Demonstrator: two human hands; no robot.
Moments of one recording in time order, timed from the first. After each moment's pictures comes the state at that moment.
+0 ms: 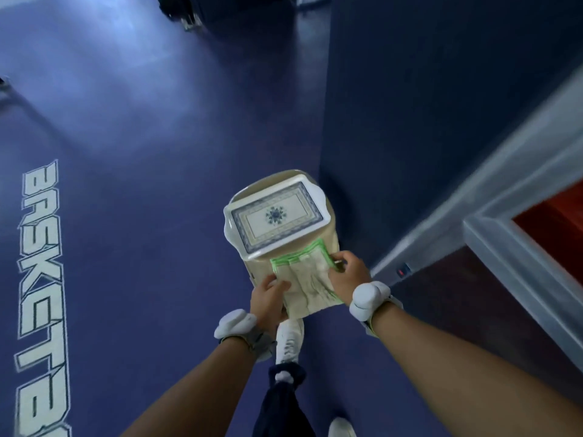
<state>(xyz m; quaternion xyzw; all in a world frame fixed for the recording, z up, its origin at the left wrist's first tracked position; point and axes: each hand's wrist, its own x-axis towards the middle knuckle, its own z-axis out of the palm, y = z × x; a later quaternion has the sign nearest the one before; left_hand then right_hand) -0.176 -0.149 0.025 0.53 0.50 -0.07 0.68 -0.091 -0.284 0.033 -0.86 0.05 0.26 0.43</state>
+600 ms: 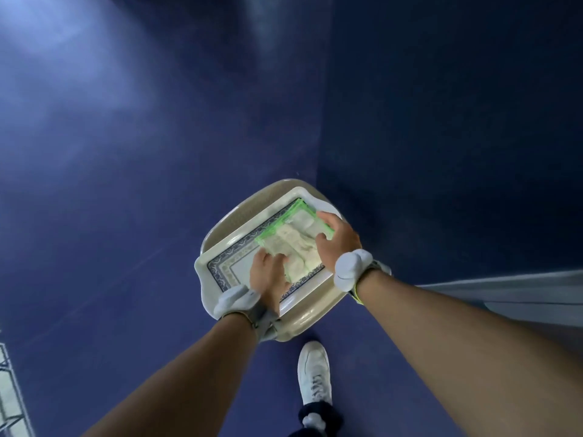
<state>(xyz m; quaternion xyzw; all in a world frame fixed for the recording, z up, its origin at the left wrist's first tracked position) 0.035 -0.037 -0.111 0.60 0.48 -0.13 0.62 0.100 -0.160 -0.102 -0.87 0.08 0.22 0.42</state>
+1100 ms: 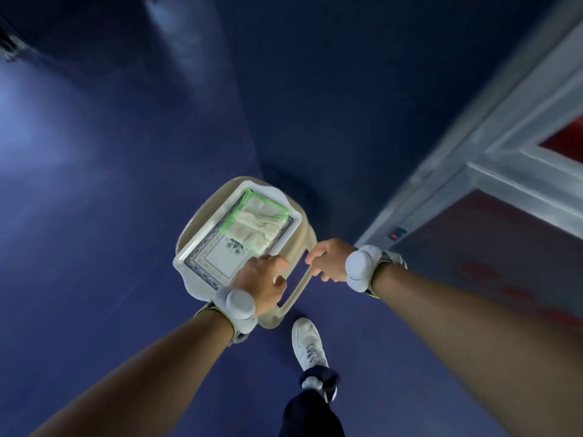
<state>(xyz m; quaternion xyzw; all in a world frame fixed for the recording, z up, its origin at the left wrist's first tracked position) -0.041 -0.059 -0.016 0.93 -0.08 -0.30 0.21 -0.019 -0.244 -0.005 -0.83 0.09 0.42 0.37</state>
